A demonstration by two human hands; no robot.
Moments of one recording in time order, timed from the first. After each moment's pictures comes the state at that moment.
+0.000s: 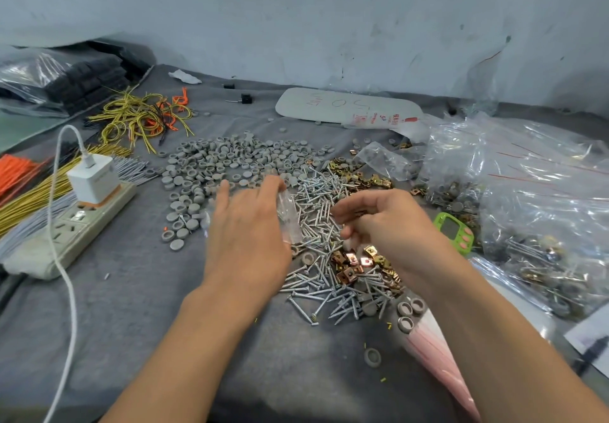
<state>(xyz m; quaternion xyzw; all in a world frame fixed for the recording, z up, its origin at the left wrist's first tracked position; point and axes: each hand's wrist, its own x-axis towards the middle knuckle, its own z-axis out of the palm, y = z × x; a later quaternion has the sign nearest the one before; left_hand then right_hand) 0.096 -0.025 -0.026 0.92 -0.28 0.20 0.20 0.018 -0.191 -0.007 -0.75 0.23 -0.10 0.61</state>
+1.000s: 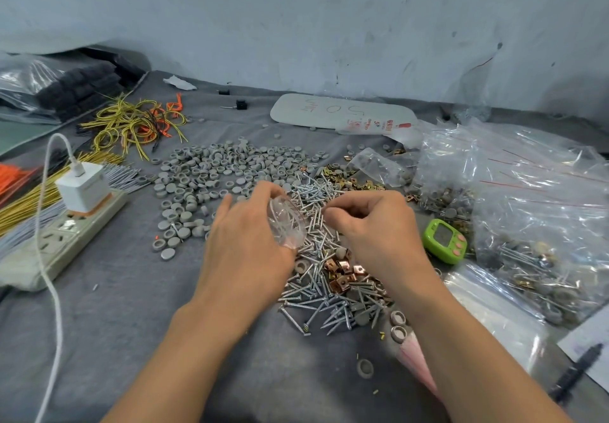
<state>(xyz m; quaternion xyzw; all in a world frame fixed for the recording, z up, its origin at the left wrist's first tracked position) 0.085 -0.028 -0.021 0.89 -0.25 0.16 0.36 0.025 -0.185 -0.014 -0.84 0.20 -0.25 0.45</state>
